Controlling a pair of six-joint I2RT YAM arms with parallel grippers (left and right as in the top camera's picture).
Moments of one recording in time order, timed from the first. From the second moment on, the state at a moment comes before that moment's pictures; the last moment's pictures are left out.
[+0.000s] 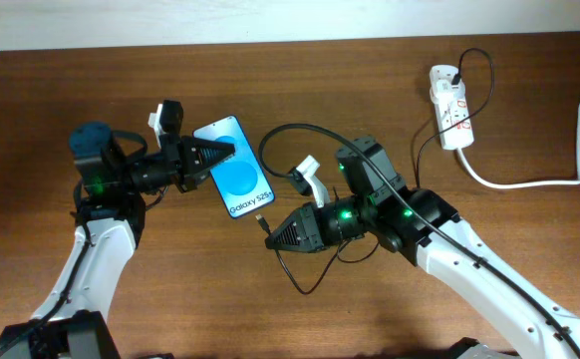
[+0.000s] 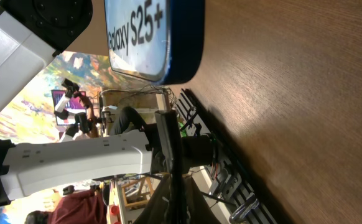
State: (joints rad) left arm 0.11 1.48 0.82 0.45 1.41 -1.24; right arm 0.58 1.38 1.05 -0.50 -0.99 0.62
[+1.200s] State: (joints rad) left arm 0.11 1.48 0.82 0.45 1.41 -1.24; right arm 0.58 1.37 1.05 -0.46 -0.96 0.54
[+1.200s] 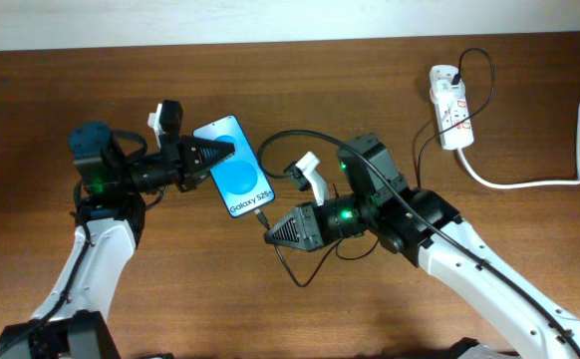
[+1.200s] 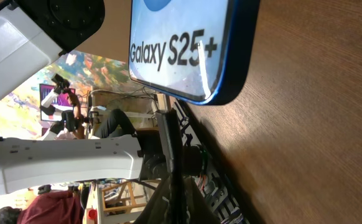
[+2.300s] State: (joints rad) left arm 0.11 1.48 0.82 0.45 1.41 -1.24; right arm 0.58 1.37 1.05 -0.44 -1.04 0.71
